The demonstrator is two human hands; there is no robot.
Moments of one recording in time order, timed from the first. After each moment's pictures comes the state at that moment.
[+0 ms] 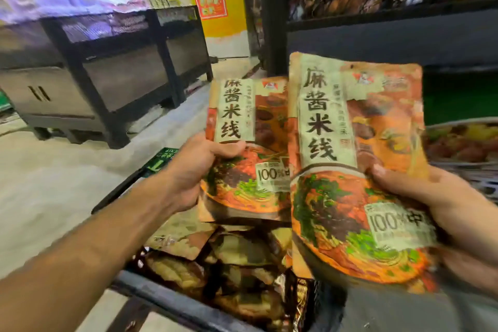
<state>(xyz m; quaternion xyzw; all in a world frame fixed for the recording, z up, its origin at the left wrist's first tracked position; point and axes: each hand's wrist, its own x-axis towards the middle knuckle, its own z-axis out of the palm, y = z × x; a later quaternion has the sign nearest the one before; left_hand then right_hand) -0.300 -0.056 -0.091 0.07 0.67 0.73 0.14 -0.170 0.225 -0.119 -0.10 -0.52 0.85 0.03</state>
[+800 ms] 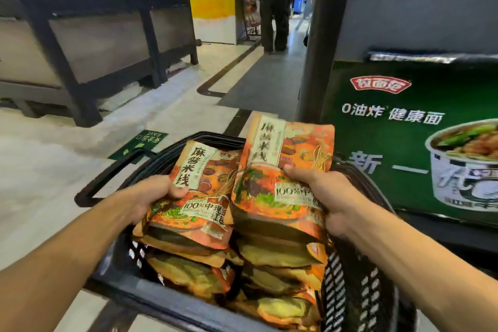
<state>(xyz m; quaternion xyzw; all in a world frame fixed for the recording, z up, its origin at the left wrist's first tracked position) -0.414 -0.227 -0.234 -0.17 0.76 0.56 0.28 -0.297 0.059 -0.182 -0.26 -0.59 0.76 -0.05</state>
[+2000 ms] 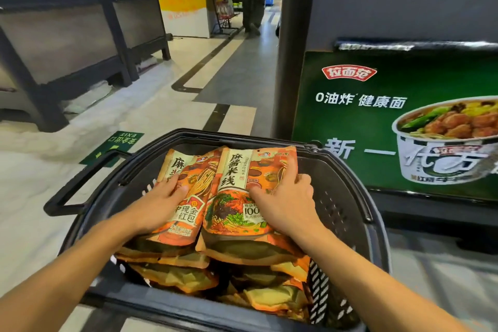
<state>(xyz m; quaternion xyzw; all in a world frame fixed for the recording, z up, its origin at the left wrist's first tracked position) -0.403 -0.210 -0.263 0.10 0.94 0.26 0.19 -0.286 0.029 -0.219 -0.24 -0.88 0.41 0.01</state>
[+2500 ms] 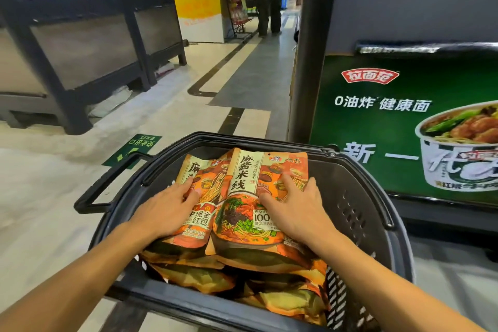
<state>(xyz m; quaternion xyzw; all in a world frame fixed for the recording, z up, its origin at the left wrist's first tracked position) -0.393 -0.220 -0.260 0.09 0.98 0.14 0.11 -0.297 0.025 -0.238 -0.19 -0.92 0.35 -0.06</state>
